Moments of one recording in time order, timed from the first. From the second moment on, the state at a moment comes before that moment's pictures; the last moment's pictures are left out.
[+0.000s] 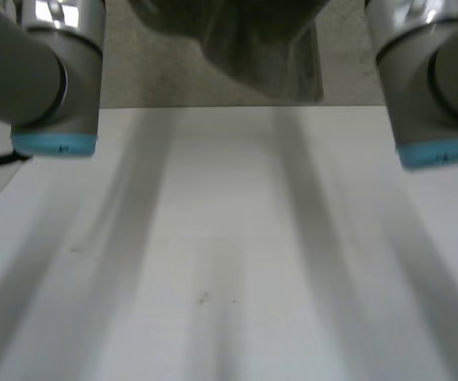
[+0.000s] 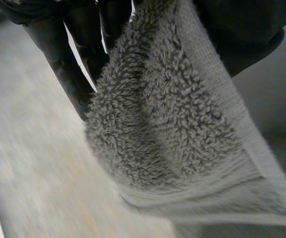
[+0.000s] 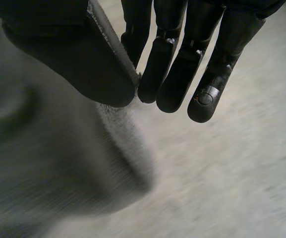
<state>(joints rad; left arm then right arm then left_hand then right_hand) 4.21 -1.97 -1.01 3.65 -1.64 3.55 2.10 -1.25 1.04 -0.38 1.55 2.57 1.19 1.22 1.22 1.22 1.04 0.97 1.18 1.19 1.19 1.00</state>
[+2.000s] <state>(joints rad) 4.26 -1.83 -2.02 3.53 -1.54 3.75 2.03 -0.59 0.85 0.23 1.39 2.29 1.19 1.22 1.22 1.22 1.04 0.48 0.56 0.56 0.56 0.37</state>
